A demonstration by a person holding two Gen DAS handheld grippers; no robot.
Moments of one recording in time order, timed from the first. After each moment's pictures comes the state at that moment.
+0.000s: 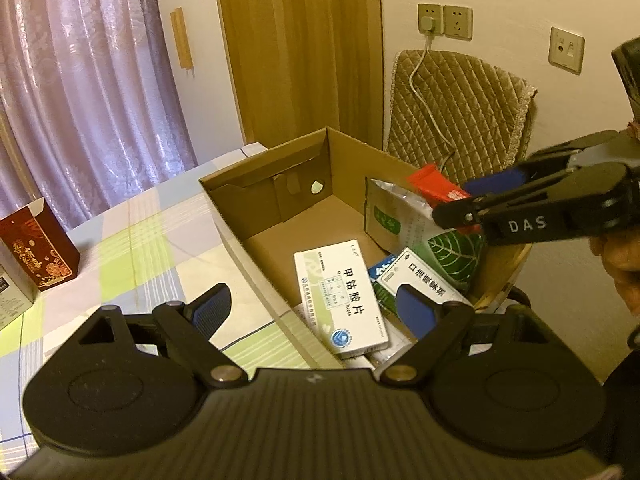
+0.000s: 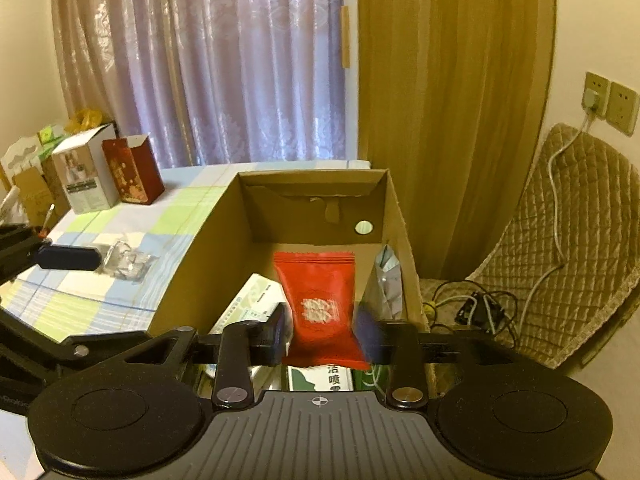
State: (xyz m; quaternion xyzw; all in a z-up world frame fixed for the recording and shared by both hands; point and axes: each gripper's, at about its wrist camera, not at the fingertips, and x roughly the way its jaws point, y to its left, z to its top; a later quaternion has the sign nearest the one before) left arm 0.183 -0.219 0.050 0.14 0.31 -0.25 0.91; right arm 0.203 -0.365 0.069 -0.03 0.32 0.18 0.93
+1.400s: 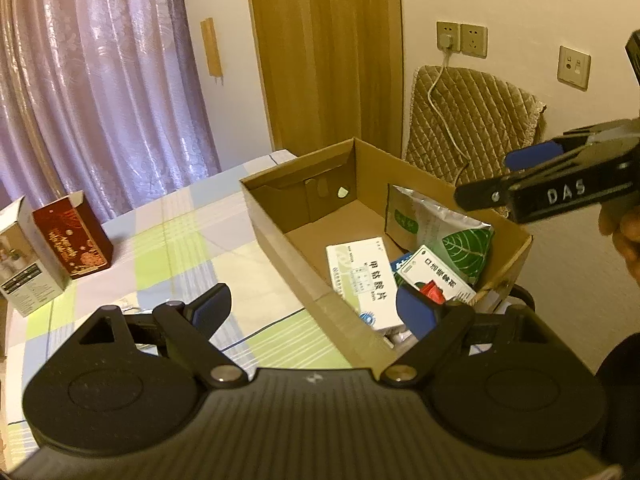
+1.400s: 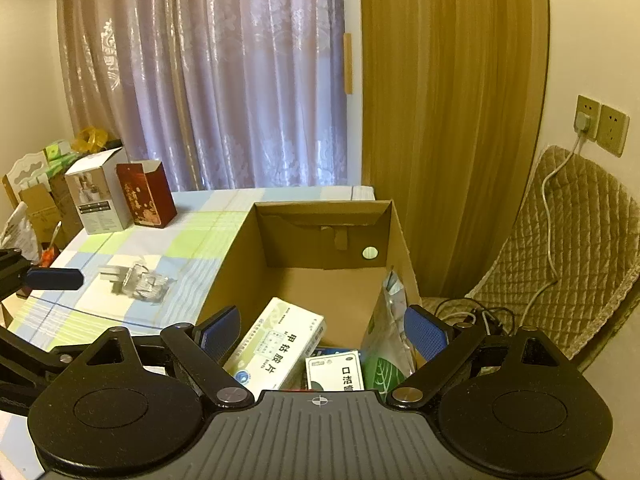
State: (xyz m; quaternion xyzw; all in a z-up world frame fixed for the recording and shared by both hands) left arm 0.151 -0.176 0.075 0.13 0.30 -0.22 0.92; right arm 0.175 -0.351 0.106 -0.04 0.30 0.19 0.93
